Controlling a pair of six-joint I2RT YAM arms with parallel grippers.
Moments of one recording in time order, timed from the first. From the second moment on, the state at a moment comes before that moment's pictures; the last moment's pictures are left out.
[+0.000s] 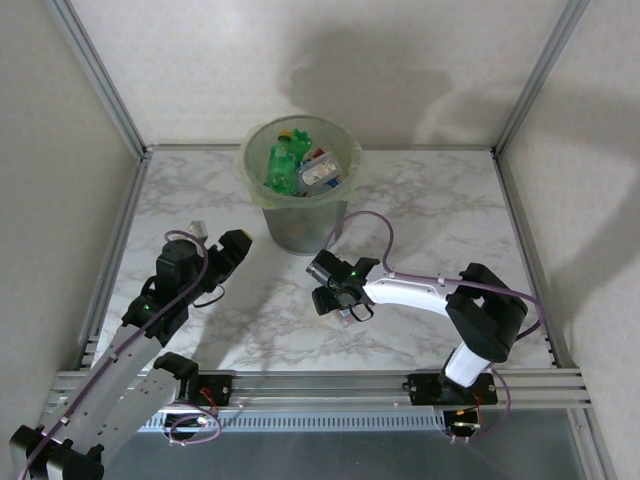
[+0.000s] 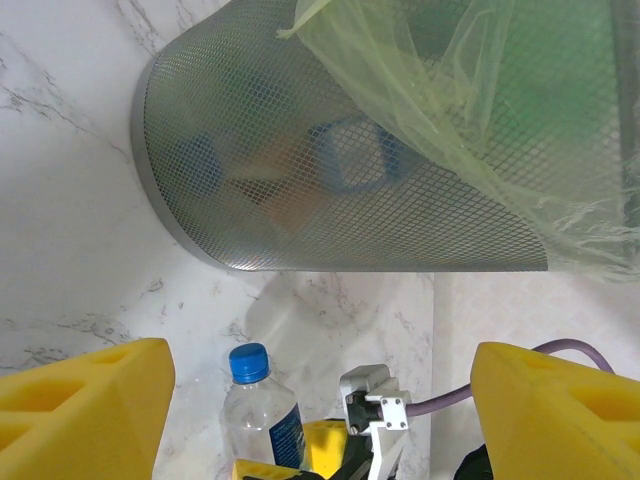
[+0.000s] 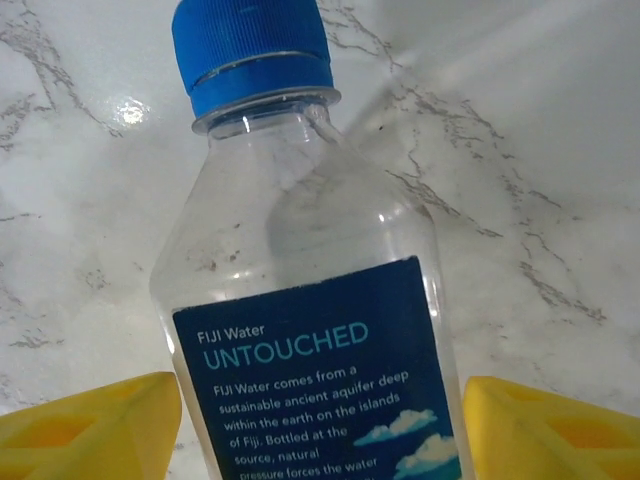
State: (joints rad) left arm -0.34 0.70 0.57 -0.26 0.15 -1.11; right arm 1.01 1.65 0.99 -0.59 0.15 0.58
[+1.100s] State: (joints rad) left arm -0.34 0.72 0.62 -0.29 0.10 -1.08; right arm 0.90 1.33 1.69 -0.65 0.32 0.58
